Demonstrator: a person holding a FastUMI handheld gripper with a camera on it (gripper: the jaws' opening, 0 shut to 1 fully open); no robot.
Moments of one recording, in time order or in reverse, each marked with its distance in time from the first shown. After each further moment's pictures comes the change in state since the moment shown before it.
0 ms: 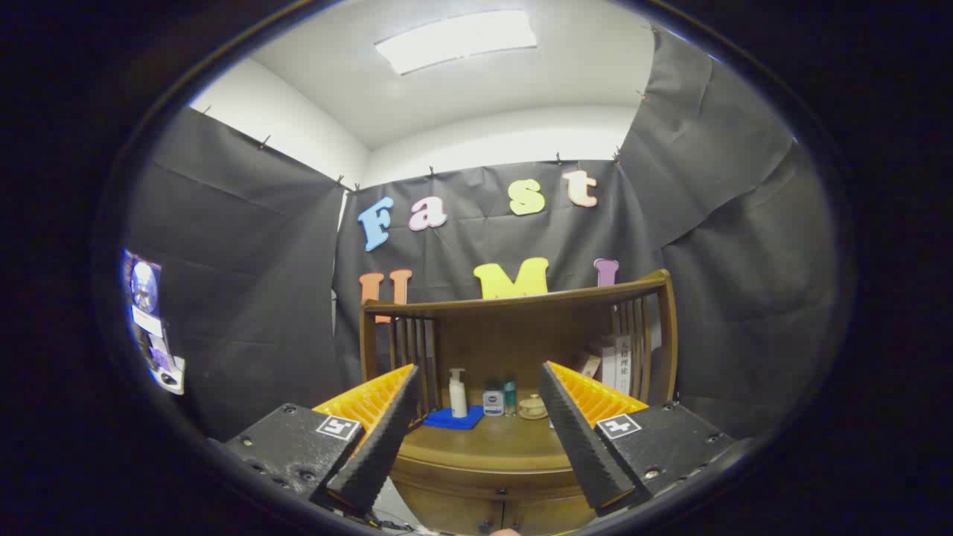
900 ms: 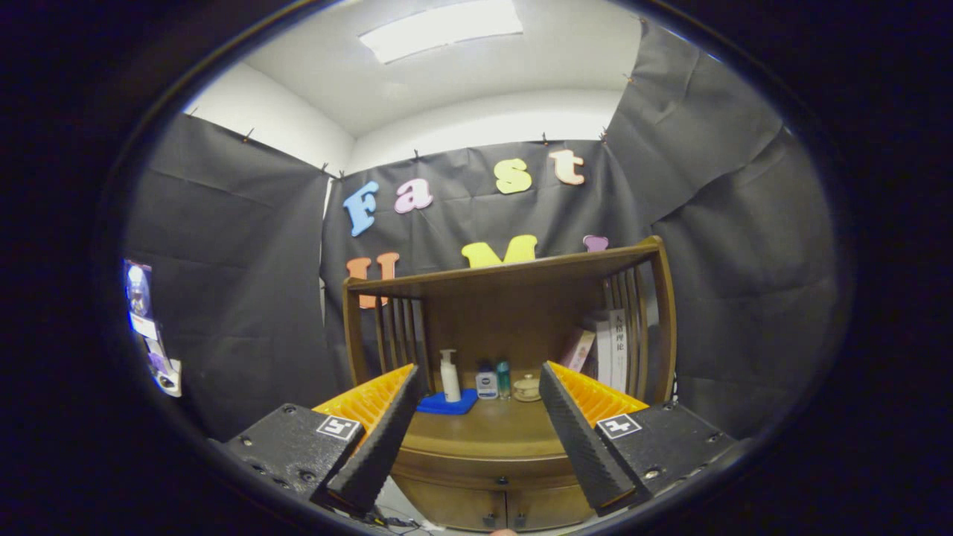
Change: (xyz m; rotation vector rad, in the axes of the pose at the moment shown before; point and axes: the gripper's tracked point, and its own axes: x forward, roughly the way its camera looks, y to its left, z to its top) arm 0.012 -0.020 -0.043 0.027 0.076 -0.061
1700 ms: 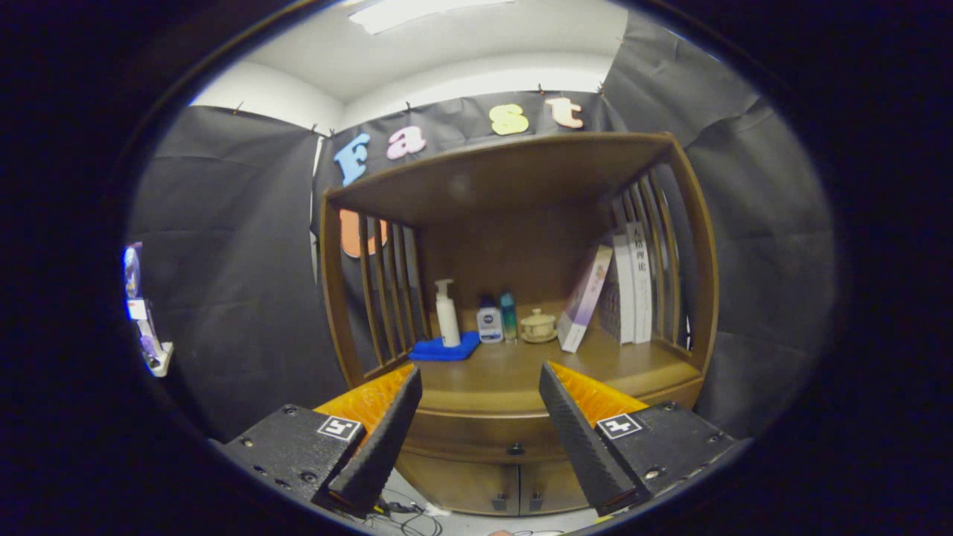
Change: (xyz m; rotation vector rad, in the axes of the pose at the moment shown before) arm 0.064 -0.001 -0.163 0.016 0.208 -0.008
